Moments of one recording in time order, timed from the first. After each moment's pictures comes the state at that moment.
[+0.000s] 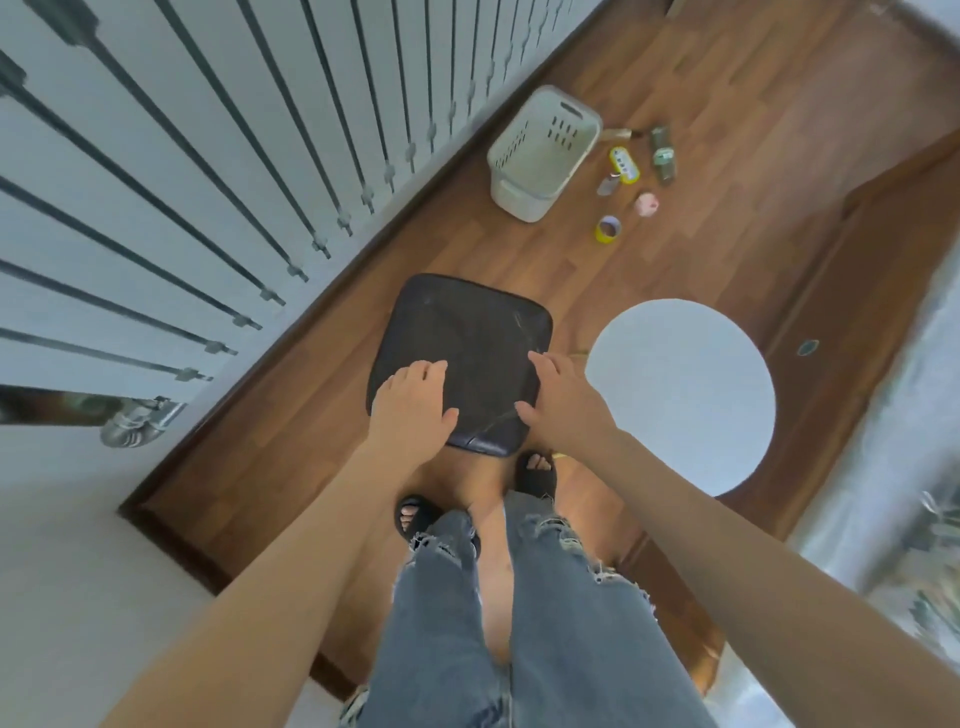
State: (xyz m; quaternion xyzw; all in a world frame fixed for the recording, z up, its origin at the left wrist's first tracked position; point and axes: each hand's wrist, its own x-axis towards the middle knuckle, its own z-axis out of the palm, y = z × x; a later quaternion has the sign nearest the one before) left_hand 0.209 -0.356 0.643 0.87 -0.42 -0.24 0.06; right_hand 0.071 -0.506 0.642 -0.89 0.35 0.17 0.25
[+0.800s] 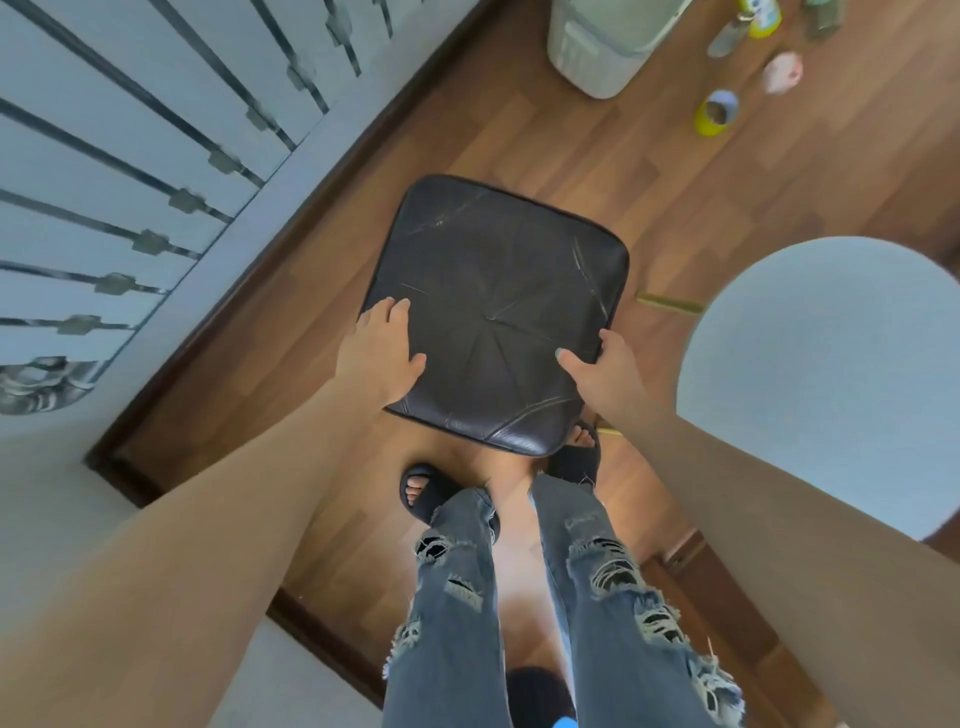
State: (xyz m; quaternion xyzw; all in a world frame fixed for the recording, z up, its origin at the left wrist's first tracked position) left_hand 0.289 -0.385 0.379 0.89 -0.31 -0.33 -0.01; right_hand 0.089 -0.576 0.345 -0.65 0.57 0.16 0.49
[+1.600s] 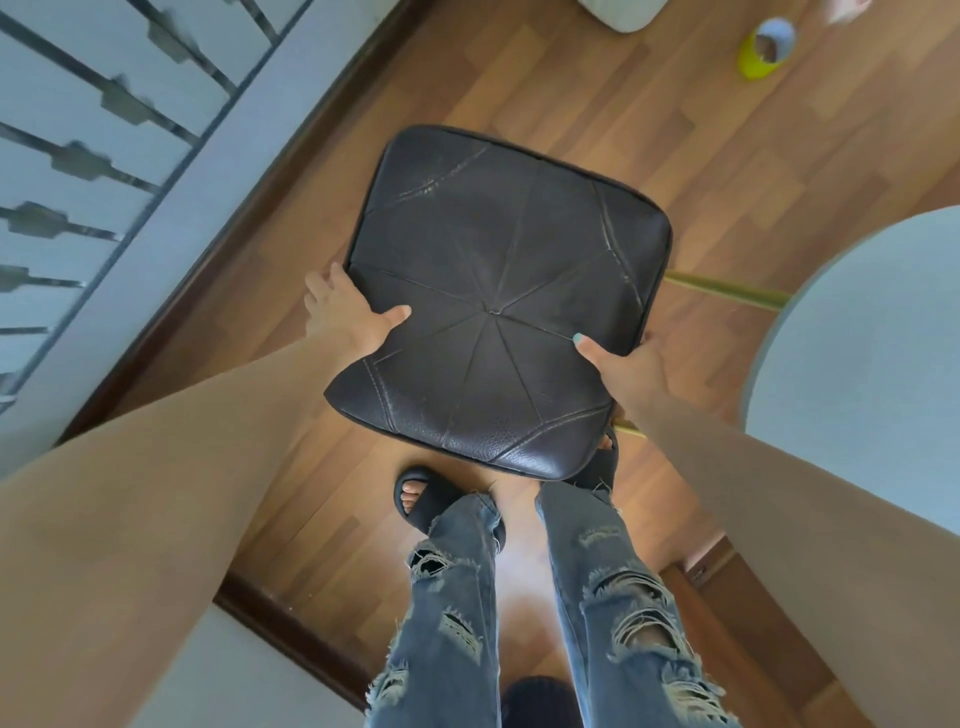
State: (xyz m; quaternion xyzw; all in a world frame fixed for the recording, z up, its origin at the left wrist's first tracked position) left_hand 0.342 -0.408 0.259 0.93 -0.07 -0.36 0.02; right_hand 0.087 -0.593 0.220 -0.55 0.68 0.08 0.47
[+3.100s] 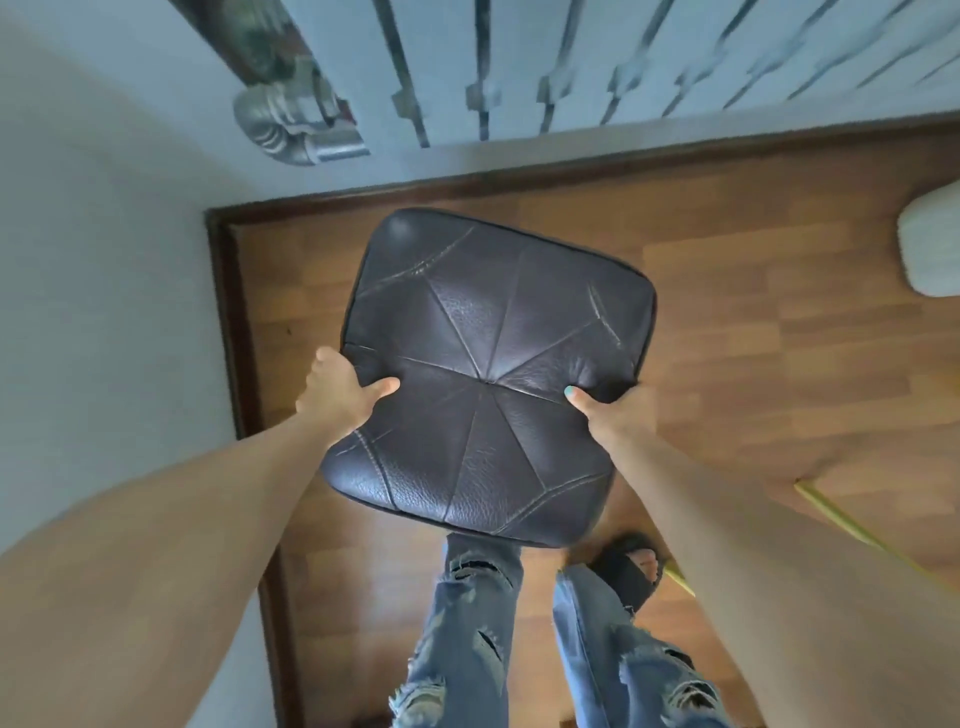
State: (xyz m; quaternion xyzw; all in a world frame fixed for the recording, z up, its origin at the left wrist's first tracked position) left_hand 0.288 -0.062 0.256 0.88 0.29 -0.33 0.18; right_hand 0.250 -0.367 0.241 -0.76 0.47 0.25 0.37
